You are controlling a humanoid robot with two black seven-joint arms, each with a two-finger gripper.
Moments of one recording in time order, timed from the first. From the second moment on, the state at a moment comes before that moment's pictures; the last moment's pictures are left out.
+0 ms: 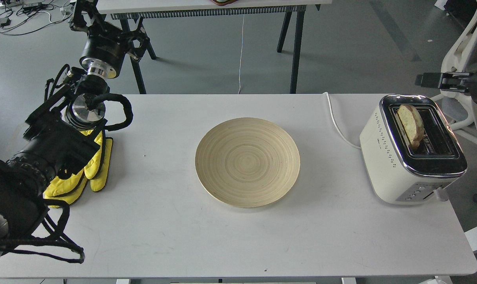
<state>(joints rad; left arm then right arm) -0.99 0.16 -0.73 -0.37 -0.27 -0.49 -0.35 1.57 -1.13 -0.28 1.39 -0.99 0.30 -0.05</state>
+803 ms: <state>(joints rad) -0.99 0.17 -0.73 -0.37 -0.27 -0.49 -0.35 0.98 -0.41 0.72 0.80 0.07 0.17 0.20</state>
